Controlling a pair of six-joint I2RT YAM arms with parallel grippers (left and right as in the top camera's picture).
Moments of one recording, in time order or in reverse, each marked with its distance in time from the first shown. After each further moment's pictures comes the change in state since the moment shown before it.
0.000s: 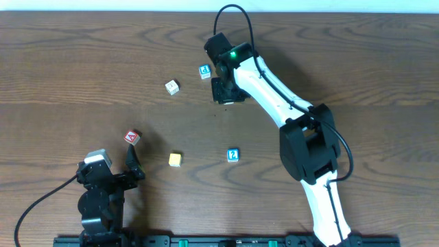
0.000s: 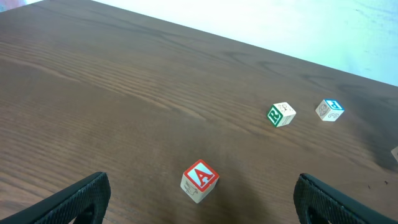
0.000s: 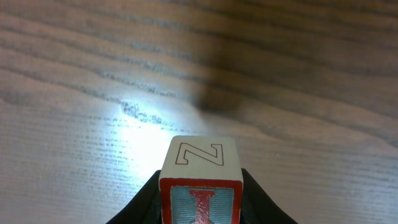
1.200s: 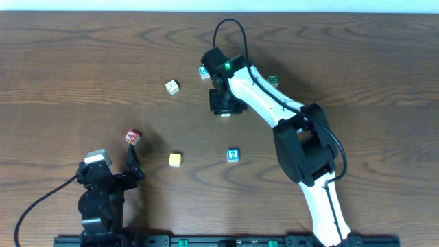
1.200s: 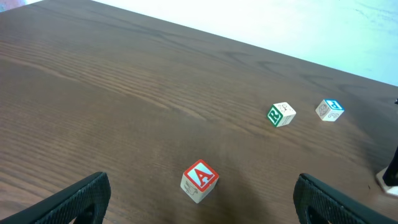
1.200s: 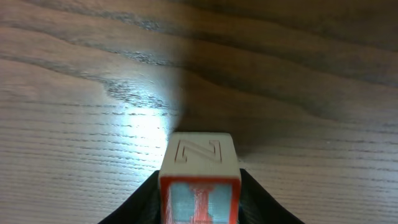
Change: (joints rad) left arm 0.000 0.000 0.000 0.000 0.000 0.000; right arm 0.025 0.000 -0.127 0.078 -0.035 0.098
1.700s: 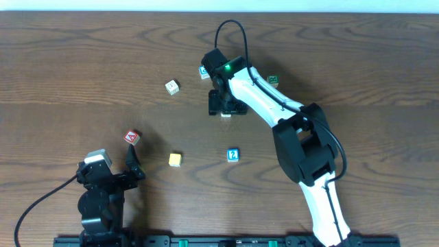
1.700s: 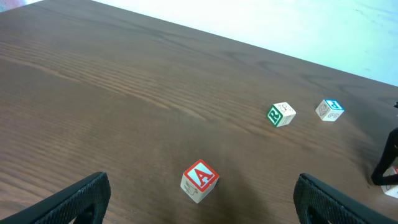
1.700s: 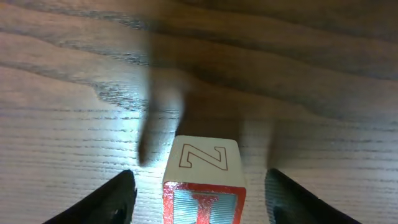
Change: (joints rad) left arm 0.000 0.000 0.000 0.000 0.000 0.000; right arm 0.000 0.000 -0.016 0.018 0.000 0.028
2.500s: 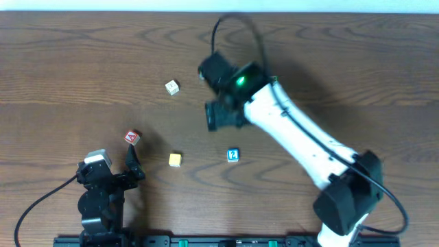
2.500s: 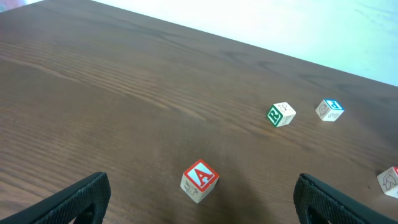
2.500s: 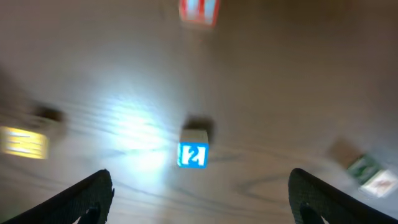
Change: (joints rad) left arm 0.000 0.000 0.000 0.000 0.000 0.000; right arm 0.141 -0.414 -0.221 -0.192 0.086 -0.004
